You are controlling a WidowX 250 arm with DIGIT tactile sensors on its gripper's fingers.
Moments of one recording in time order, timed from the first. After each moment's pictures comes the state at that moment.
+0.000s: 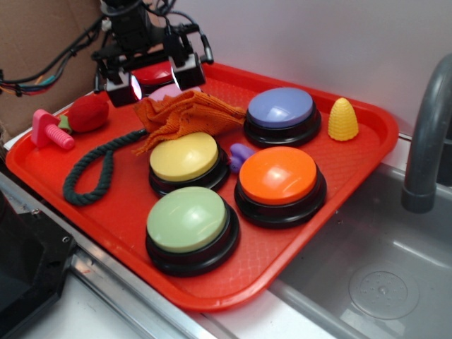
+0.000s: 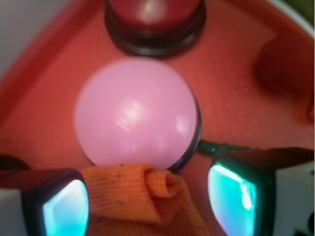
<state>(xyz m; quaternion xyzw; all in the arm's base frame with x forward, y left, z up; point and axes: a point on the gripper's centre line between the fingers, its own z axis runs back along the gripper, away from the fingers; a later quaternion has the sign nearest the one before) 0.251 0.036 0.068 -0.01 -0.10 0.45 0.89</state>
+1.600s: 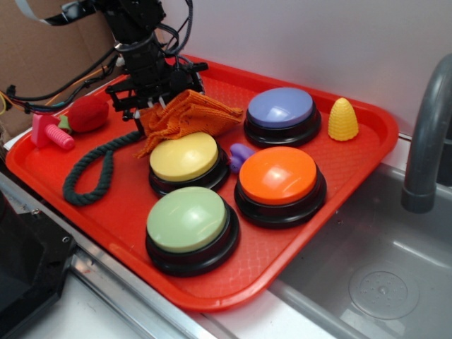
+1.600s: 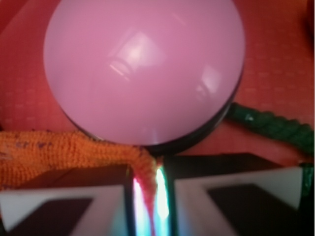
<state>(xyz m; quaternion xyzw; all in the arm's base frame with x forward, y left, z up) 0.244 0.022 0.046 -0.04 -0.06 0.40 0.91</state>
